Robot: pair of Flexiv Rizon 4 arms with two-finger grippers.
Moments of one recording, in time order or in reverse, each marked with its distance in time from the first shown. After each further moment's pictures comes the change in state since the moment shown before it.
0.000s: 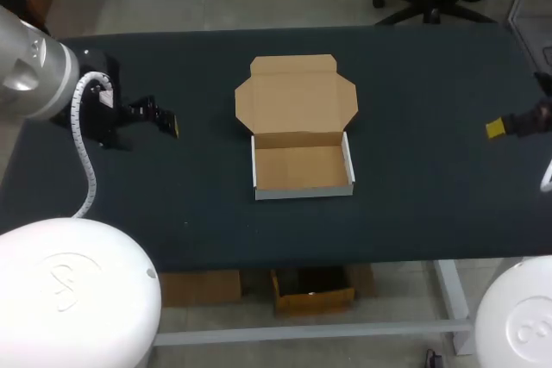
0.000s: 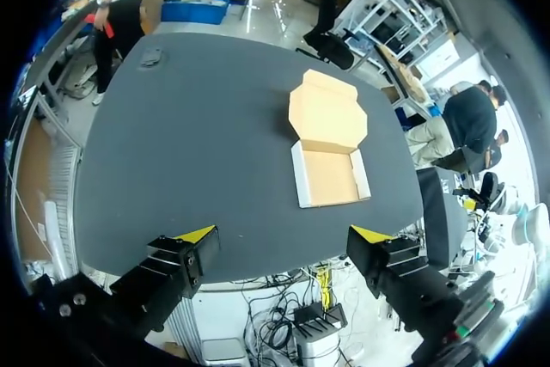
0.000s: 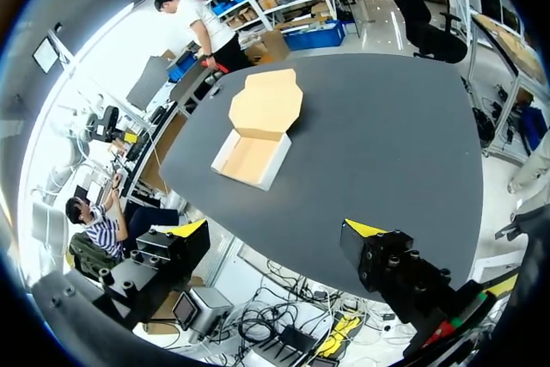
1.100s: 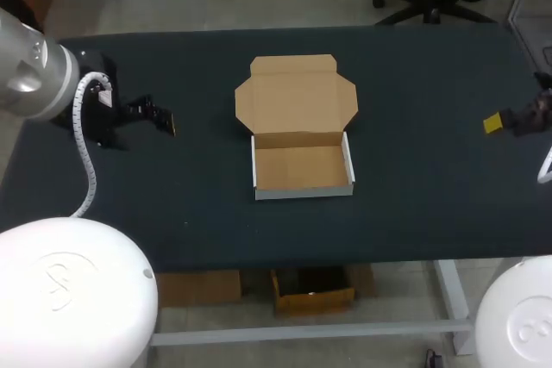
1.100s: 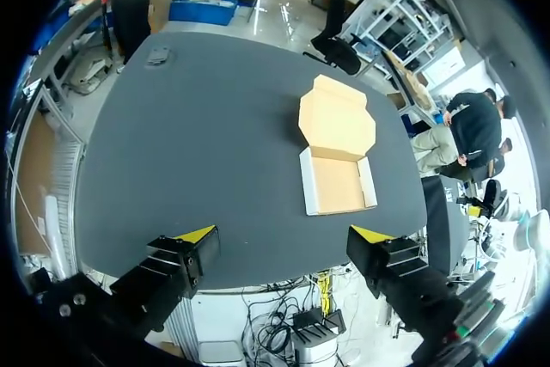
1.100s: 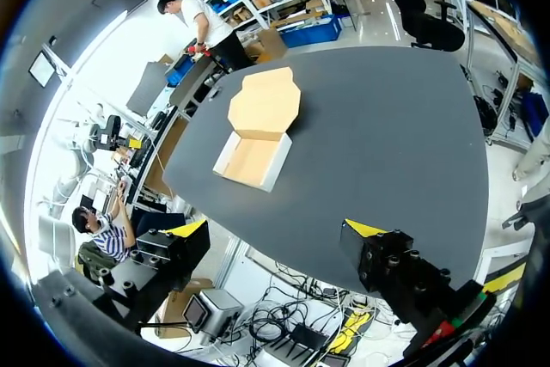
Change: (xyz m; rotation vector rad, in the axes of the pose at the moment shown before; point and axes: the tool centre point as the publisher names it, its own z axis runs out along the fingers) left arm -0.012 -0.009 0.009 0.020 -0.017 -0.033; right arm -0.002 0.005 0.004 0.014 0.020 0.054
